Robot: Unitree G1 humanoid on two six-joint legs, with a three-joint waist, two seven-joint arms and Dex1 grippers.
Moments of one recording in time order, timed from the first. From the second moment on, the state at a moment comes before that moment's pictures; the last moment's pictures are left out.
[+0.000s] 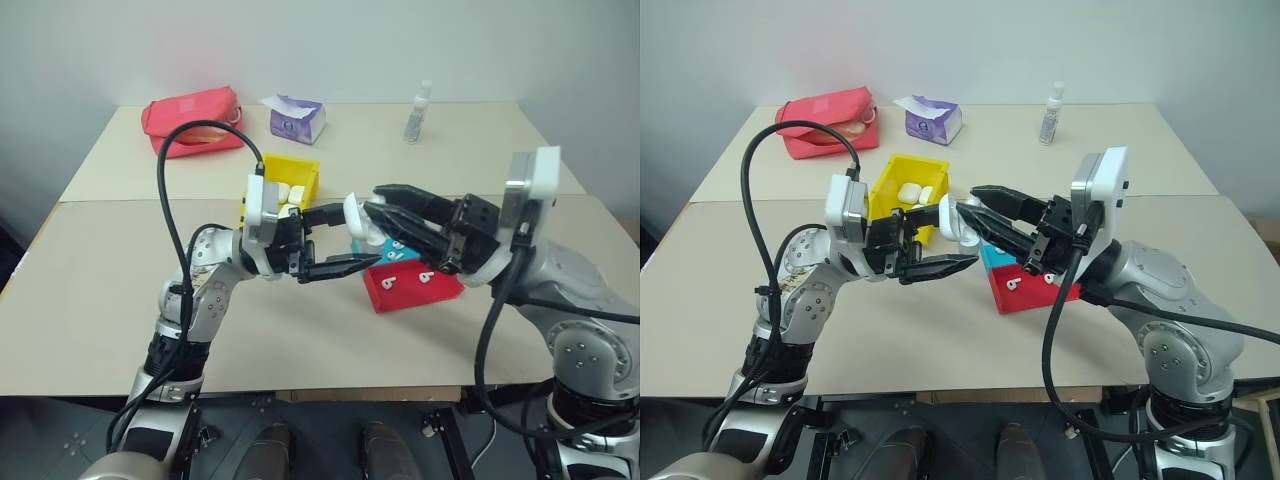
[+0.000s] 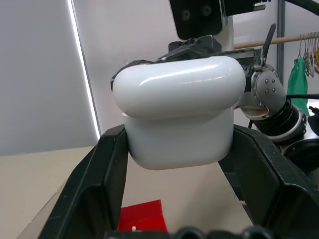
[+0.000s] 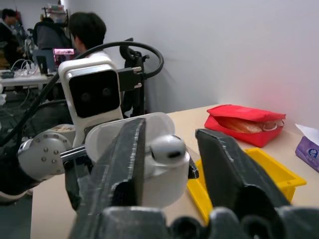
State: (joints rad) left arm -0.61 0.33 -0.07 -0.14 -0.61 0.26 -1.15; right arm -0.45 -0.54 -0.17 -0.64 0.88 0.67 0.63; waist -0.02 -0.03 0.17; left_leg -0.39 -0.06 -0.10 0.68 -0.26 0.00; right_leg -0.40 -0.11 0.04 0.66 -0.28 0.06
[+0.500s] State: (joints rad) left arm -0.61 0.32 -0.05 -0.14 -0.60 0.26 -1.14; right arm -0.49 -0.62 -0.21 -0.52 0.88 0.66 0.63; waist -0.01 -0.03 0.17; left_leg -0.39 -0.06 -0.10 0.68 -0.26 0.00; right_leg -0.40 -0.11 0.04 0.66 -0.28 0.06
